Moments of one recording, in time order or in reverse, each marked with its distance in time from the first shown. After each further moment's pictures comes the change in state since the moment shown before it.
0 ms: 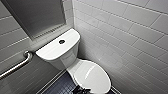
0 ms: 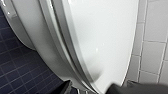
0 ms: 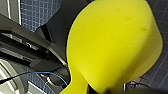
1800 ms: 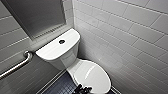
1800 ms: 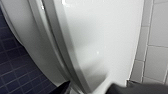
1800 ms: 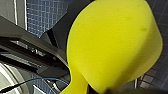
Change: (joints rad) left arm -0.016 0.075 -0.101 -0.010 -0.007 -0.034; right arm 0.025 0.000 0.033 0.001 0.017 0.000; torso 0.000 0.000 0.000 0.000
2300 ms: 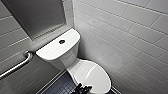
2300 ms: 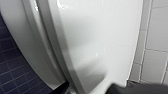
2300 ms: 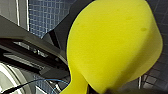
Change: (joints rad) left arm -0.010 0.015 -0.023 -0.003 0.000 -0.026; right arm 0.003 -0.001 0.013 0.000 0.000 0.000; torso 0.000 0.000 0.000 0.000
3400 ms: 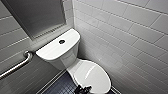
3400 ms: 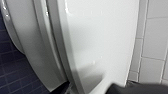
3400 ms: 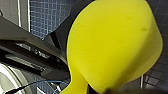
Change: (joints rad) left arm 0.037 -0.009 0.038 0.010 -0.135 -0.019; right arm -0.003 0.000 0.005 0.000 0.017 0.000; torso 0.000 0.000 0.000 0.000
